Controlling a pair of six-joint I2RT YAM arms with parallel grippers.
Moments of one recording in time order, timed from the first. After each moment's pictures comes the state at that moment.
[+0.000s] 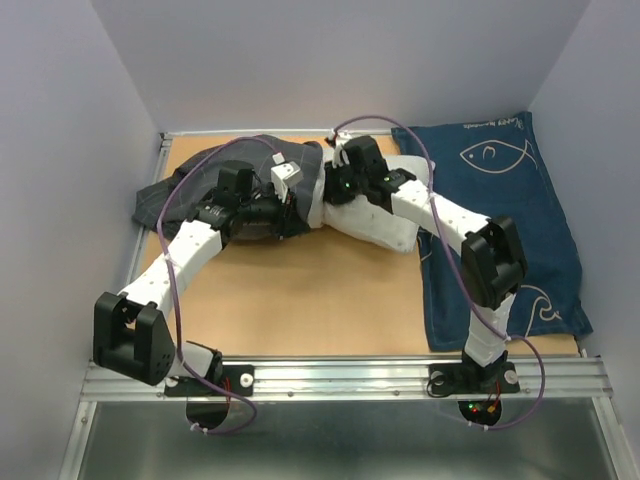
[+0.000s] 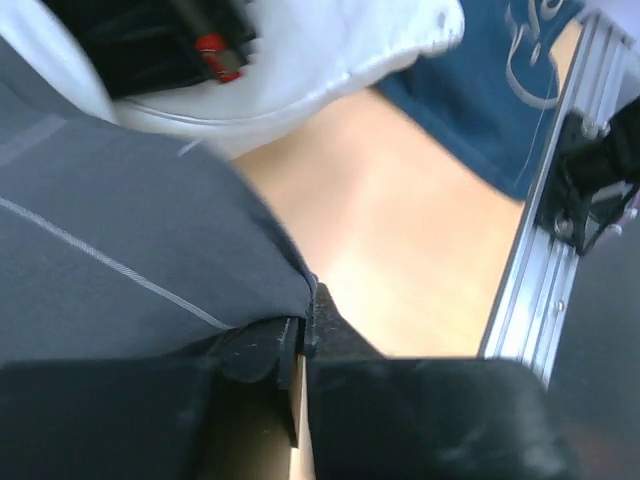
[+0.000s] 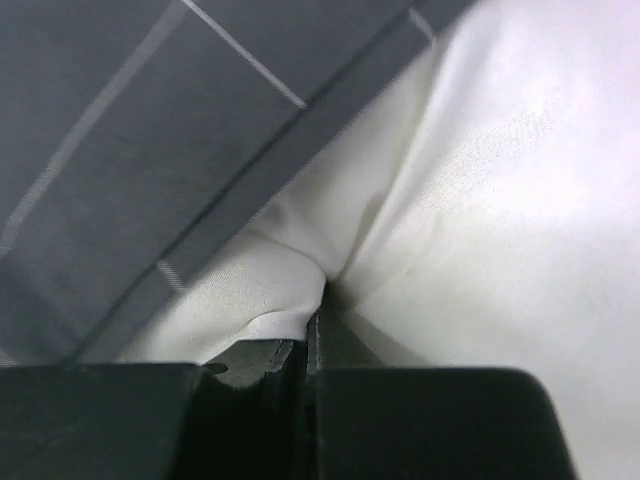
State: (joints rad) left arm -0.36 1.34 1.10 -0.35 0.81 0.08; right arm 0.61 1.93 1.69 -0.30 -0.16 0.21
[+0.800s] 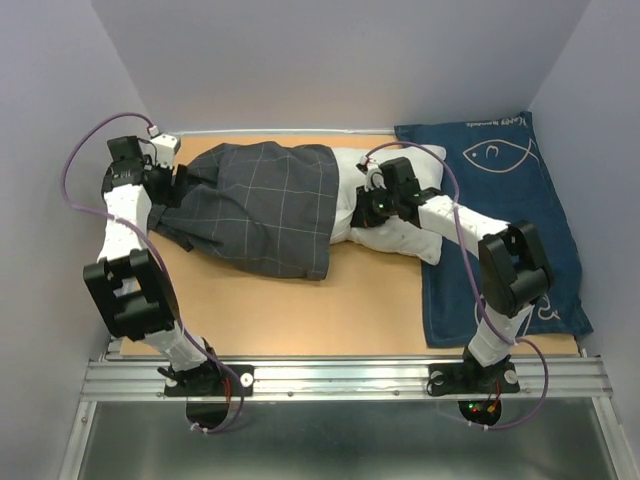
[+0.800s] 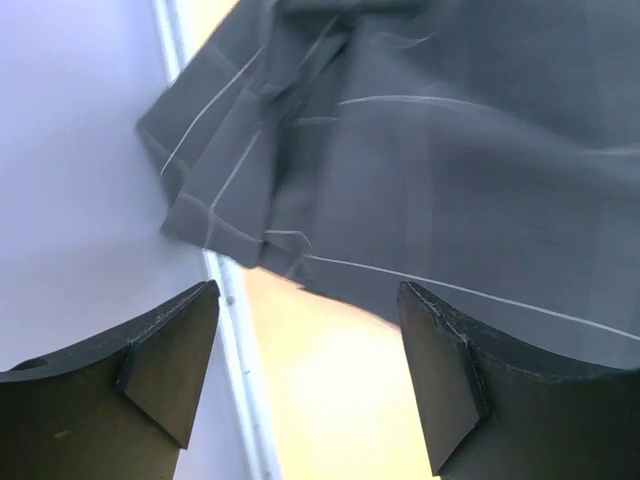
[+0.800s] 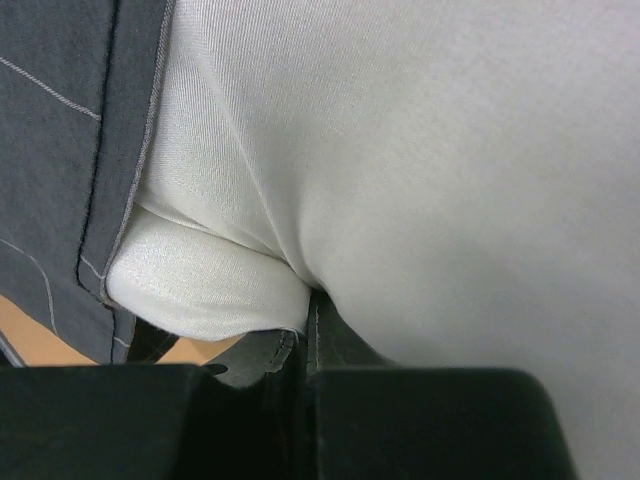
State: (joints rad) left arm 0.29 1.51 1.32 -0.56 0.20 0.49; right arm 0.47 1.80 1.25 -0.20 -0.38 0.20
